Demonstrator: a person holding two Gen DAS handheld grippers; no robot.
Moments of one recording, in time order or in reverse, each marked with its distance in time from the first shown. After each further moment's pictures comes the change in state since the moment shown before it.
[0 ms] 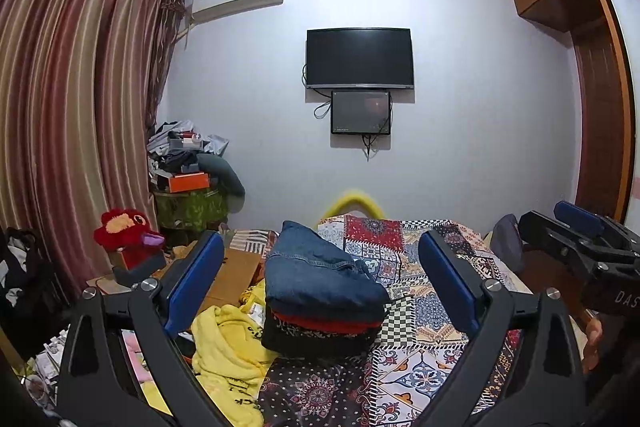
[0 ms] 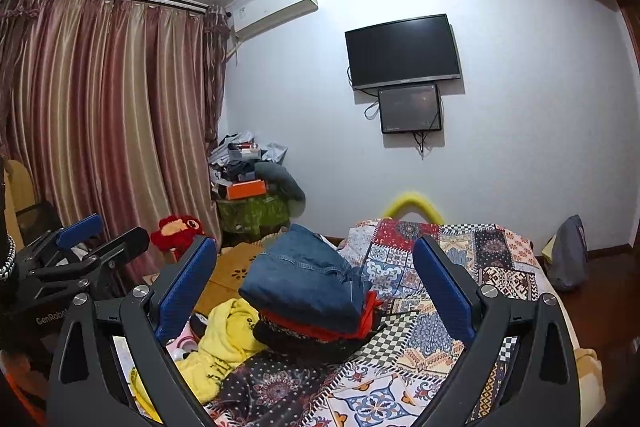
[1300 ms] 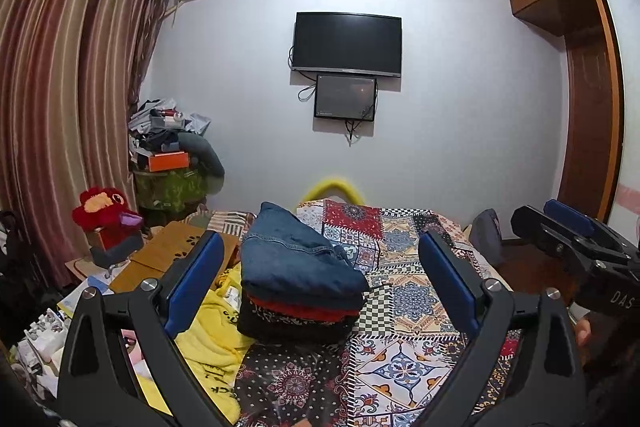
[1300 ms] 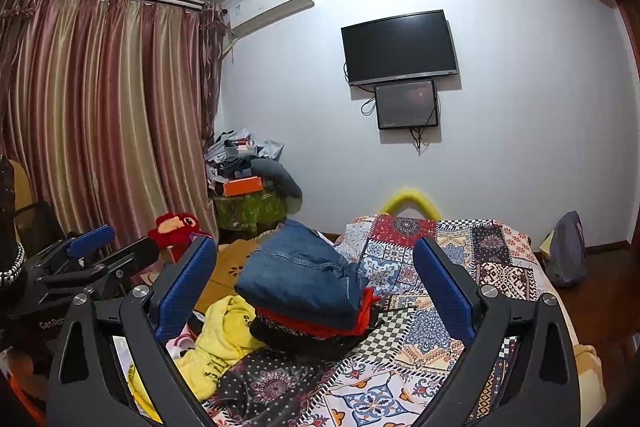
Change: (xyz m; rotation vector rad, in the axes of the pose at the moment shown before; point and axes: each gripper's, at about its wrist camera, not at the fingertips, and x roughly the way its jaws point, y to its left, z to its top) left arm 0.018 0.006 -0.006 -0.043 0.062 -0.082; right arm -0.002 -0.002 0.003 0.007 0.015 -0.011
